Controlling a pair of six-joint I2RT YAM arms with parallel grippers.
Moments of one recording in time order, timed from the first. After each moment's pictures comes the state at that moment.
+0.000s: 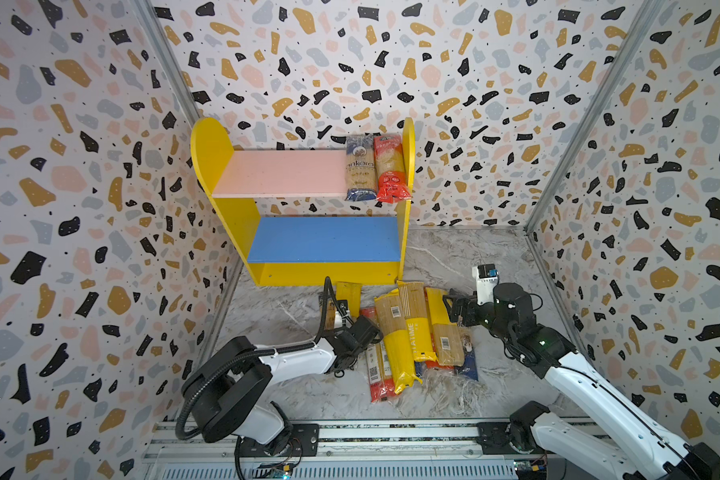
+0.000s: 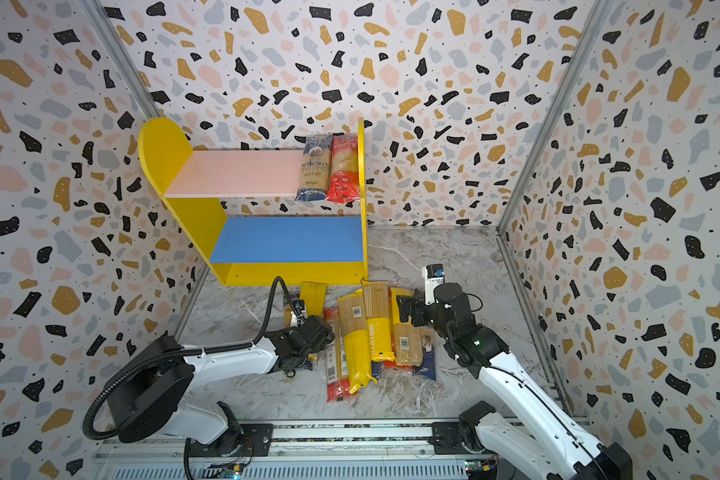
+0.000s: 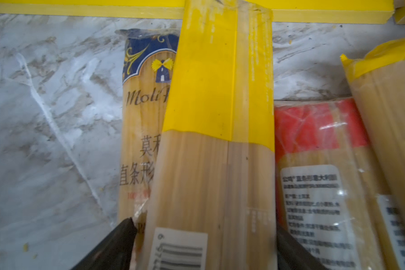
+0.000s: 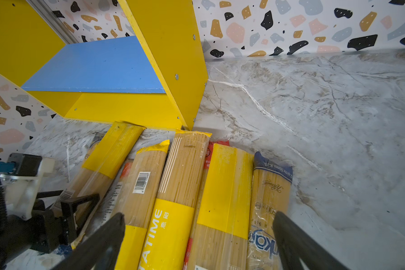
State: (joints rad) left arm -0.82 1.46 0.64 -0.30 -0.59 -0.81; right arm 0.52 0.89 0.74 -0.34 0.05 0.32
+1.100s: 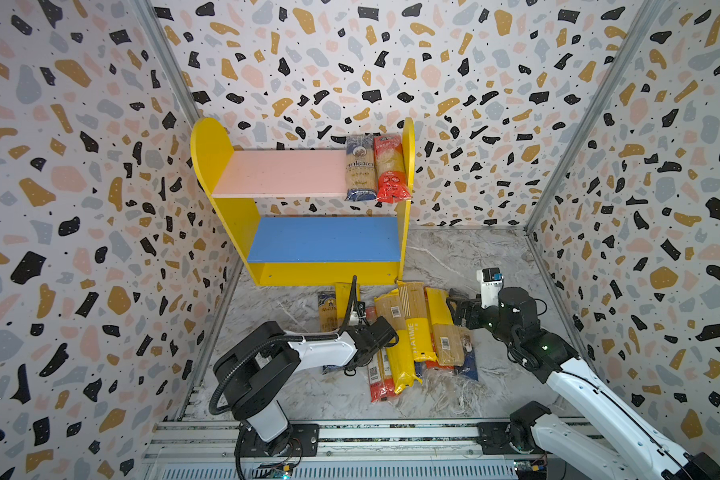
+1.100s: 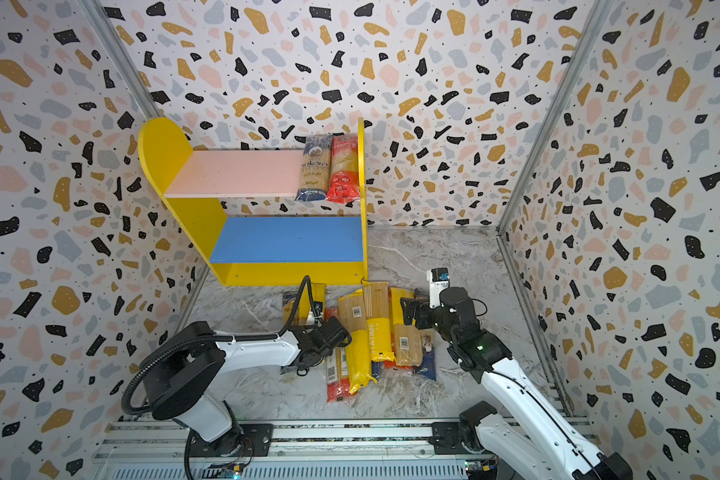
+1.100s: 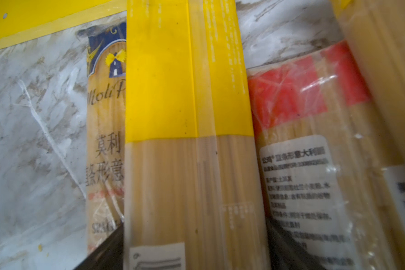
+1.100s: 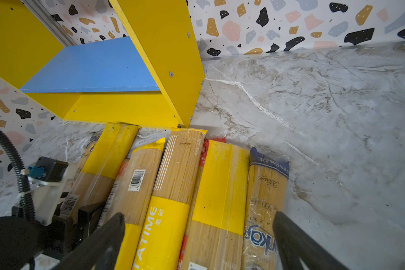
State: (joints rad) left arm -0.90 1.66 0.79 -0.43 -0.64 -0.76; right arm 0.47 0.84 0.68 -0.31 0.01 0.31
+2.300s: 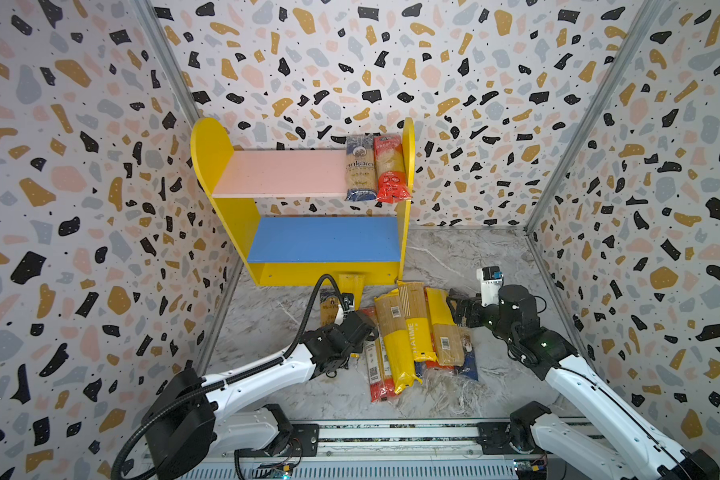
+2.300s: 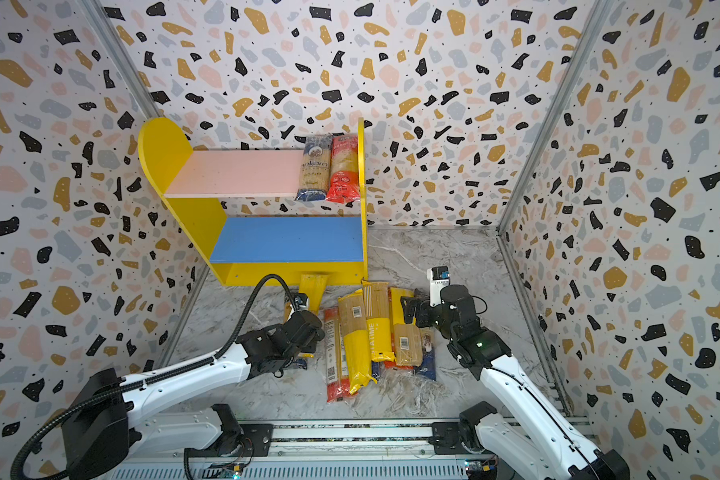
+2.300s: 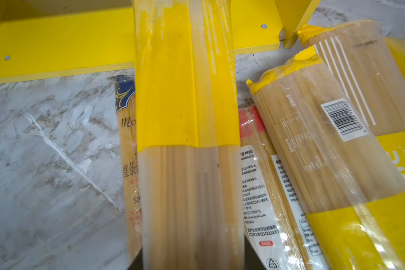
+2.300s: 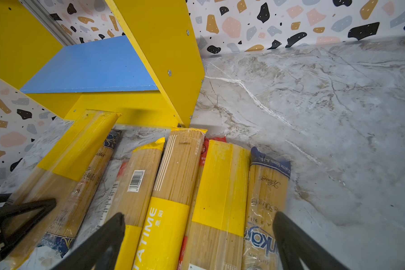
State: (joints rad) left arm -0.86 1.18 0.71 -0.49 -0.50 -0.60; right arm 0.45 0.87 0.70 -0.31 -0.03 0.31
